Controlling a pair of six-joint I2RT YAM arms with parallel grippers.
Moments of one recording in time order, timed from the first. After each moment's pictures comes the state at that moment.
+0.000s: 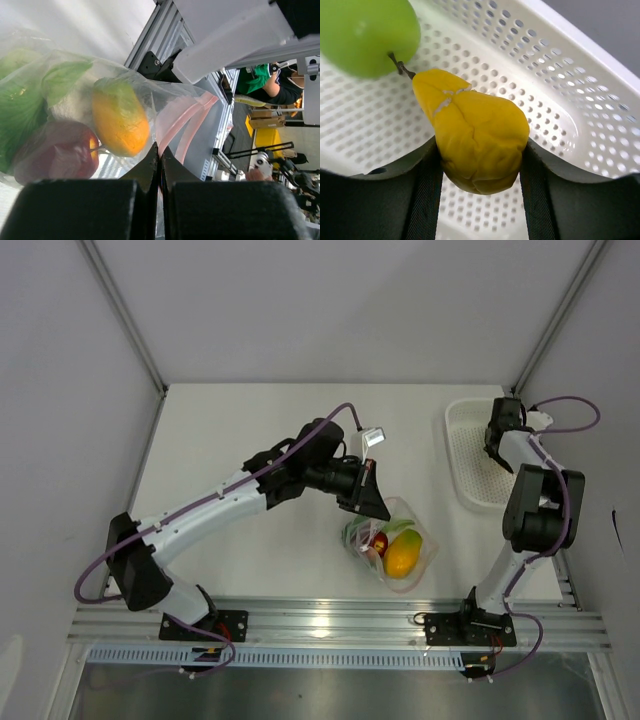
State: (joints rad) left arm -0.91 1.51 1.40 -0.44 0.64 -0.66; right arm -0.18 1.90 1.34 -0.42 0.57 0.59
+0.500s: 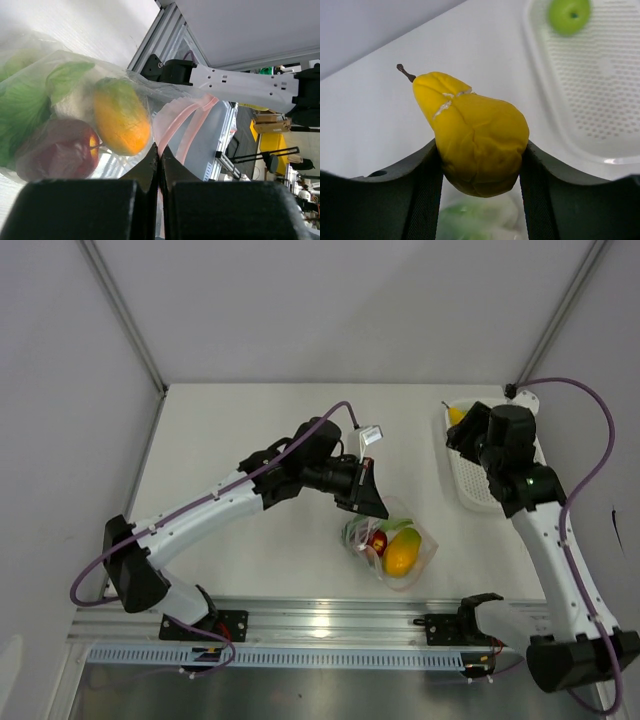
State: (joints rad) left arm -0.91 1.49 1.41 -0.46 0.61 -0.65; right arm 0.15 1.10 1.23 -0.59 0.24 0.52
